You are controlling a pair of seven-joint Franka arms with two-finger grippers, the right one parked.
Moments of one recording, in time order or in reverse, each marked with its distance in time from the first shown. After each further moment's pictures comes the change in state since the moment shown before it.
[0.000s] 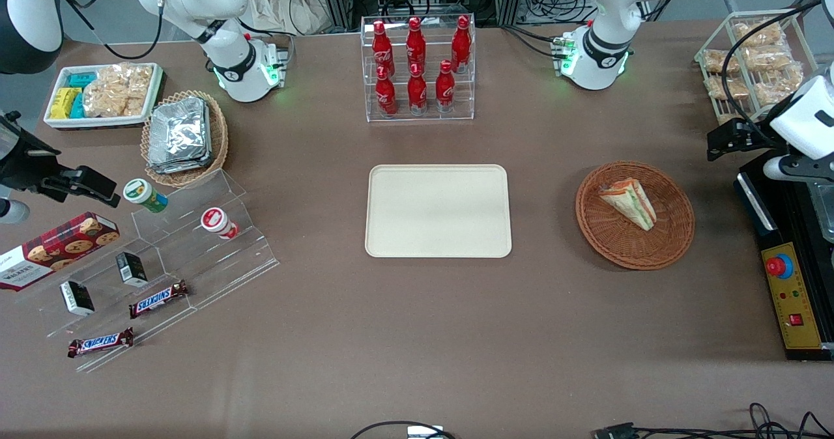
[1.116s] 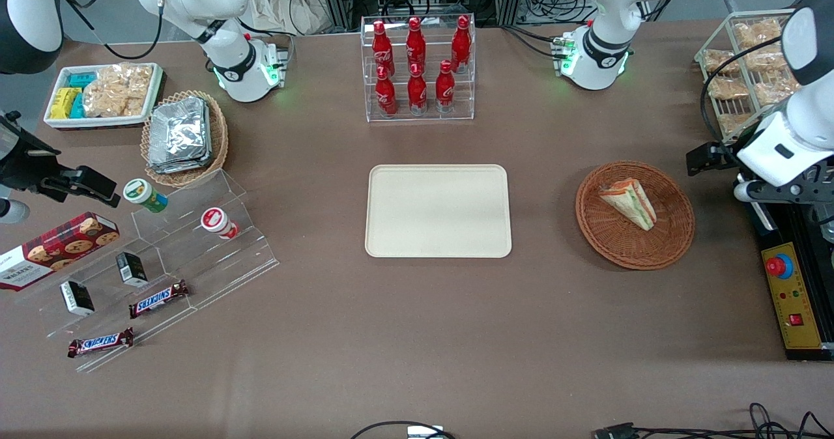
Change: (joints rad) arm -0.001 -0.017 0.004 -0.219 0.013 0.178 -0.113
